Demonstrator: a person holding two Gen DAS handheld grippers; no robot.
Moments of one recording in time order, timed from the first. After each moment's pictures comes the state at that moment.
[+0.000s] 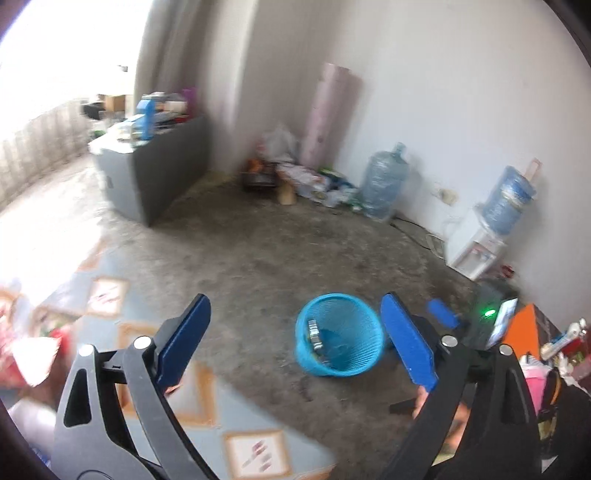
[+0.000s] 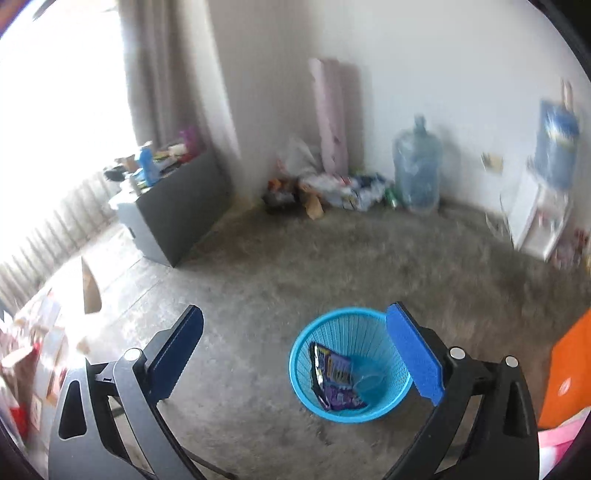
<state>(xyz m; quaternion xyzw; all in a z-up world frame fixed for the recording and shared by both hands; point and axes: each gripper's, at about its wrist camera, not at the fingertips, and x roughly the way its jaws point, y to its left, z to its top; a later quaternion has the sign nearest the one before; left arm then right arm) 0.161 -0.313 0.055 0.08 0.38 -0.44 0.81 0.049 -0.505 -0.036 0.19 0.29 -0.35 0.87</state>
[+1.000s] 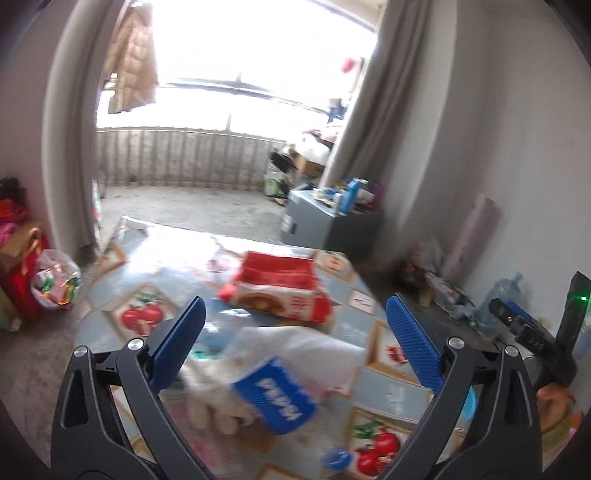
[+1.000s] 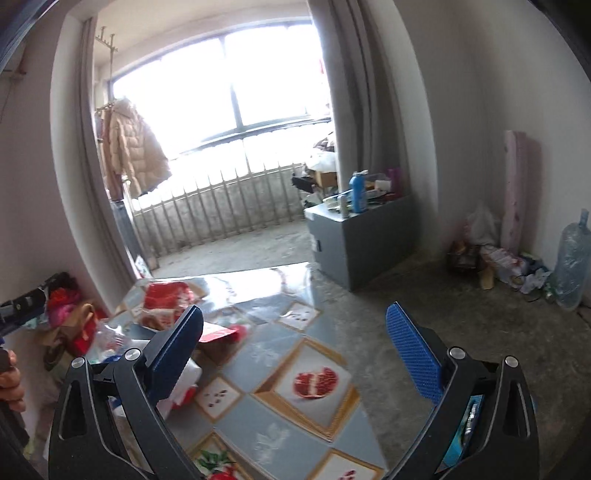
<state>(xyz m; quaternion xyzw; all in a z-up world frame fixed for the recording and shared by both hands) 0.134 0.050 0.082 -0.08 0.25 -0.17 0.95 0.108 -0.293 0.068 0.12 0.21 -0.03 0.97</state>
